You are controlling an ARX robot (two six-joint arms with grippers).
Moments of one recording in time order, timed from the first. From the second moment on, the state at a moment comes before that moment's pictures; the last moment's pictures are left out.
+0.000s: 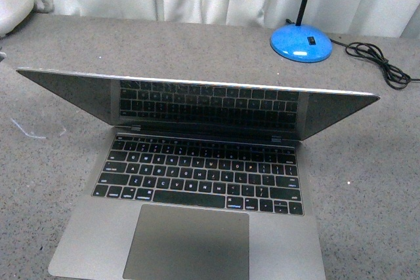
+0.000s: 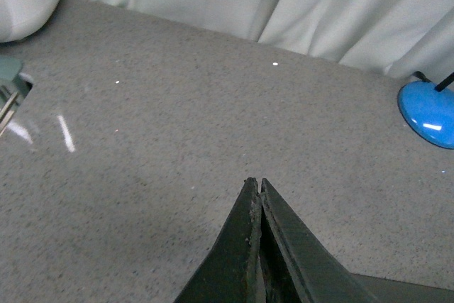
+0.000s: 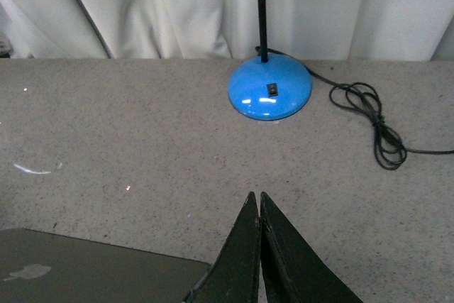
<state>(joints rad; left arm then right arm) -0.12 1.43 0.69 0.35 -0.08 -0.21 0.07 1.31 0.68 0.20 -0.16 0.11</state>
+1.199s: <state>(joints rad) -0.14 1.42 0.45 0.11 0.26 -0.47 0.35 1.51 0.44 0.08 -0.39 0.52</state>
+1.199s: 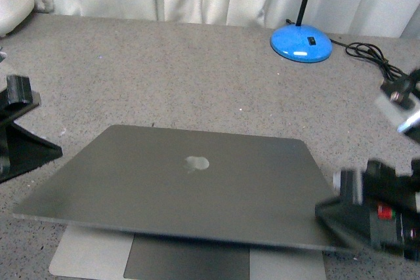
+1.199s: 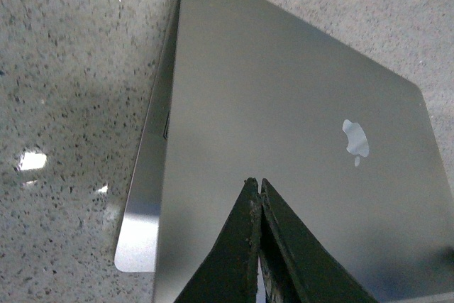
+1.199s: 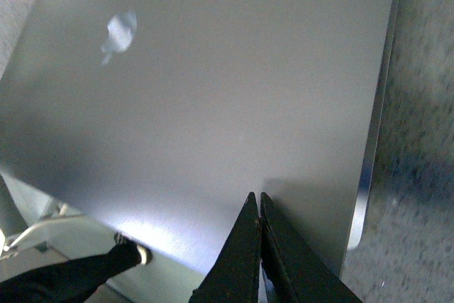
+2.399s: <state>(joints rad) 0.05 0.50 0.10 0.23 -0.16 -0.26 0.30 0.31 0.03 0.22 0.27 0.04</state>
